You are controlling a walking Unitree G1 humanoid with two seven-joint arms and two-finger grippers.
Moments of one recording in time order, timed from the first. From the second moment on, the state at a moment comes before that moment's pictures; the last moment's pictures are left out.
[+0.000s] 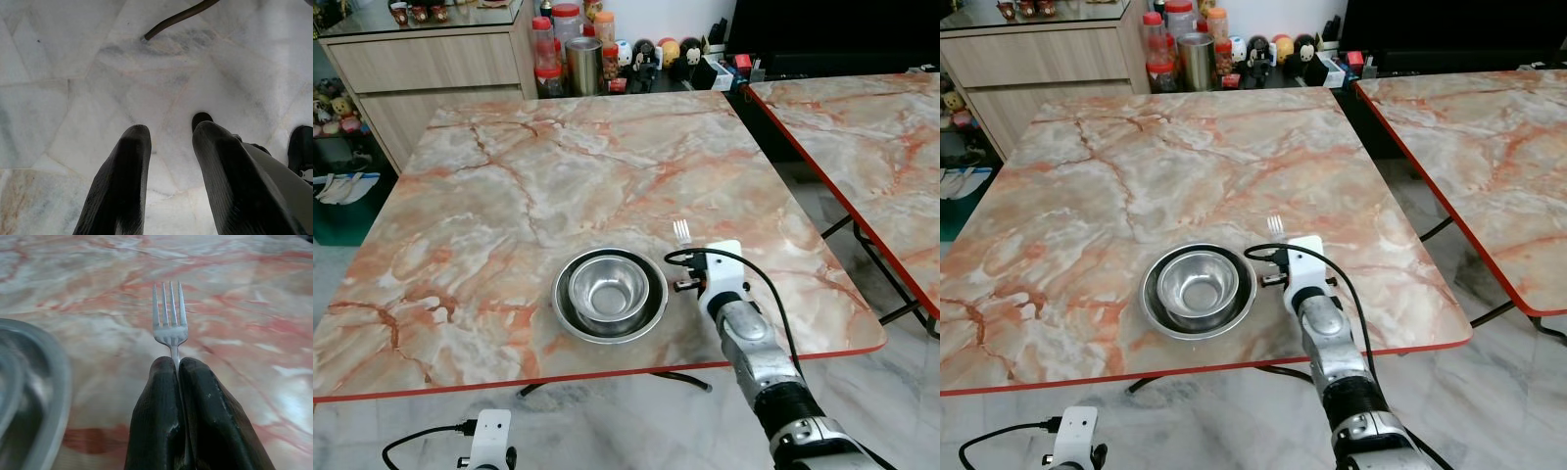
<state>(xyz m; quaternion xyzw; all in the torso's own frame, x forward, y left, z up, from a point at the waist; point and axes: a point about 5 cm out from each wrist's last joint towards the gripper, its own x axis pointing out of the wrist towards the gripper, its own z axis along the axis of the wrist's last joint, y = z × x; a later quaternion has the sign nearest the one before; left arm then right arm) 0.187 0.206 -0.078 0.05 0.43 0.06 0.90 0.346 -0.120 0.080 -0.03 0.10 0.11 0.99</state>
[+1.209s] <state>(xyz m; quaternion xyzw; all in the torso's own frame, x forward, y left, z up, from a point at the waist) 0.184 0.206 -0.080 0.05 0.44 0.06 0.90 0.337 -0.112 0.055 -0.03 0.14 0.12 0.98</state>
